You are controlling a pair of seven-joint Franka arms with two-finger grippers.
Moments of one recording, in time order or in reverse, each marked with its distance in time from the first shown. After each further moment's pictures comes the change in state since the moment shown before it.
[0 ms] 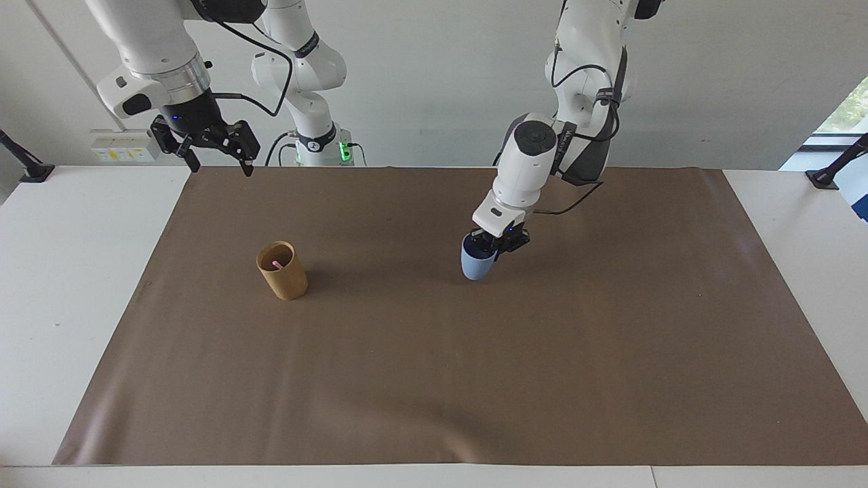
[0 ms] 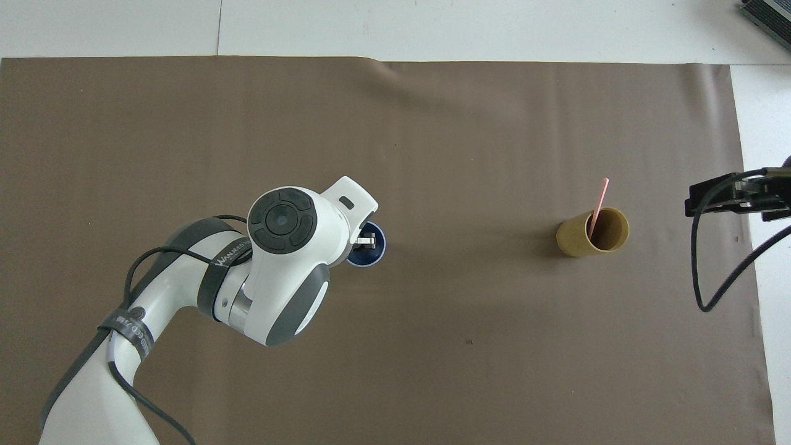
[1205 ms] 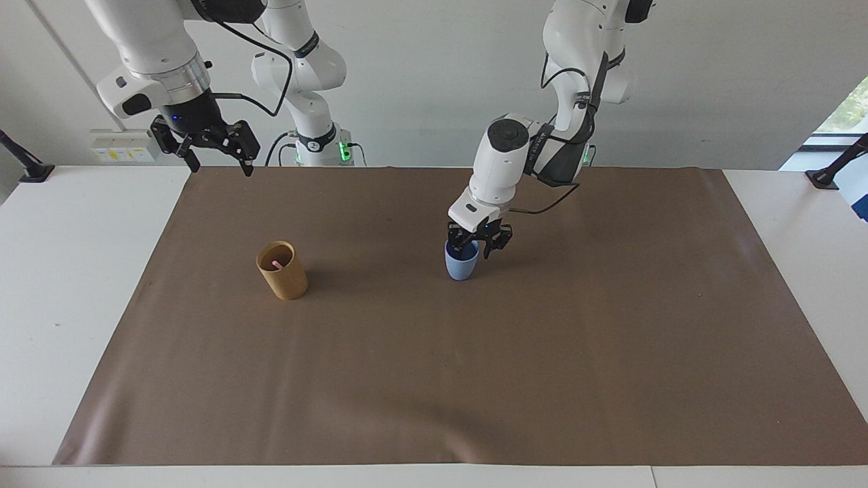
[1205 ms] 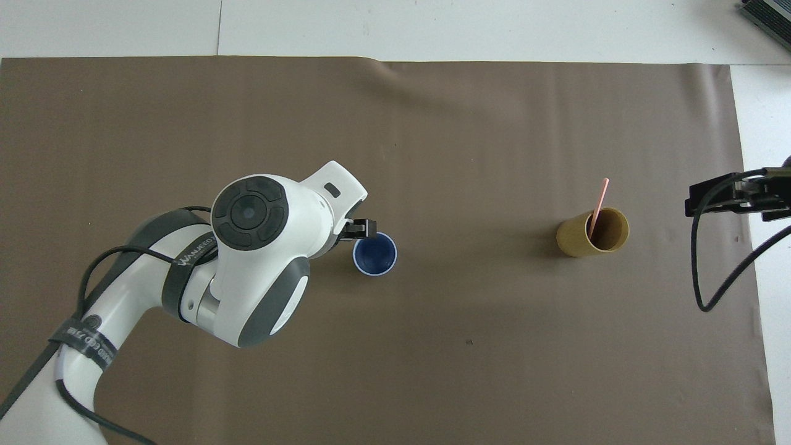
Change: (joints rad) left arm 0.049 -0.094 0.034 0.038 0.003 -0.076 0.103; right arm 0.000 0.000 0.000 0.000 0.000 0.000 0.000
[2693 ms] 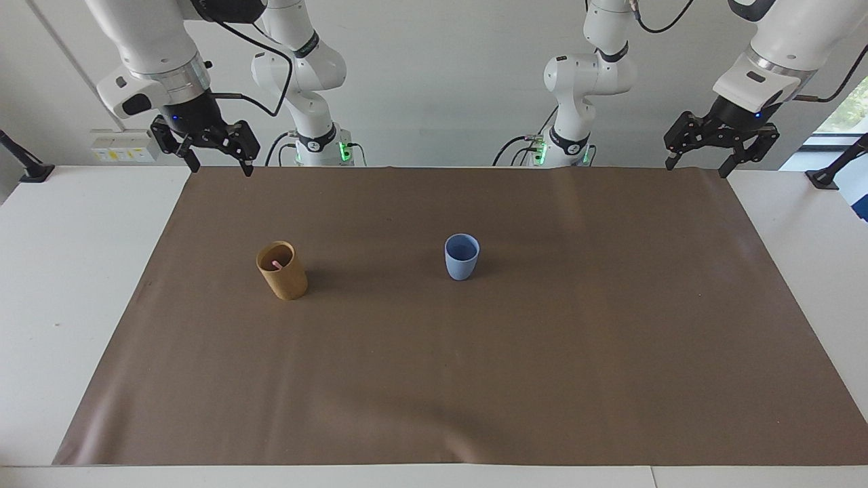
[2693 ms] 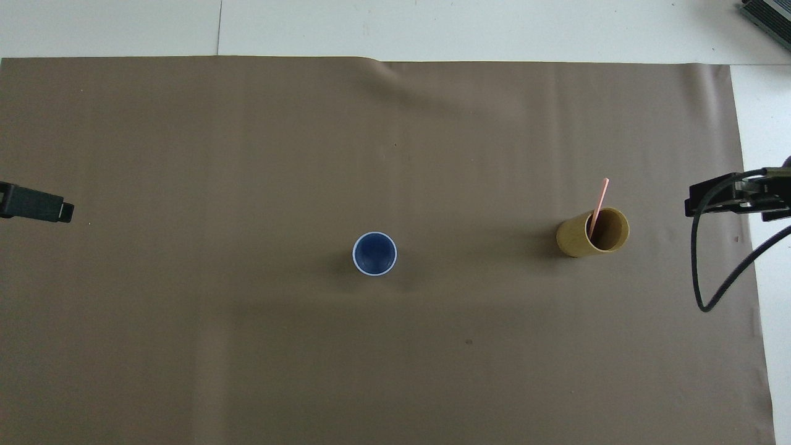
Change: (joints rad) left arm 0.509 -0.152 -0.006 0.397 0.035 -0.665 0.623; right arm 0.000 0.000 0.000 0.000 0.000 0.000 0.000
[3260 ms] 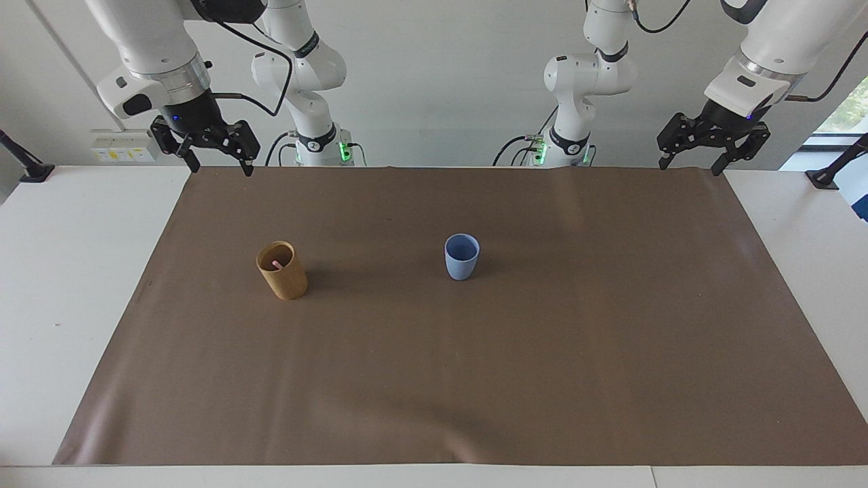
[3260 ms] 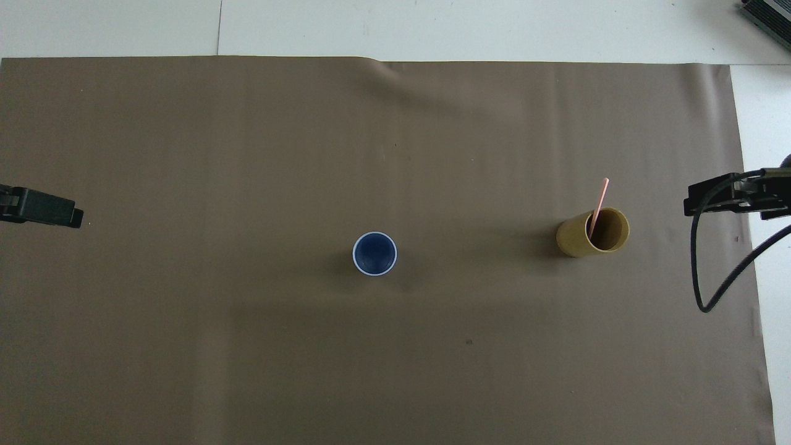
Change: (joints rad) left arm -0.001 -0.002 -0.015 -0.009 0.007 -0.016 -0.056; right arm 0.000 -0.001 0.000 -0.015 0.001 0.028 -0.016
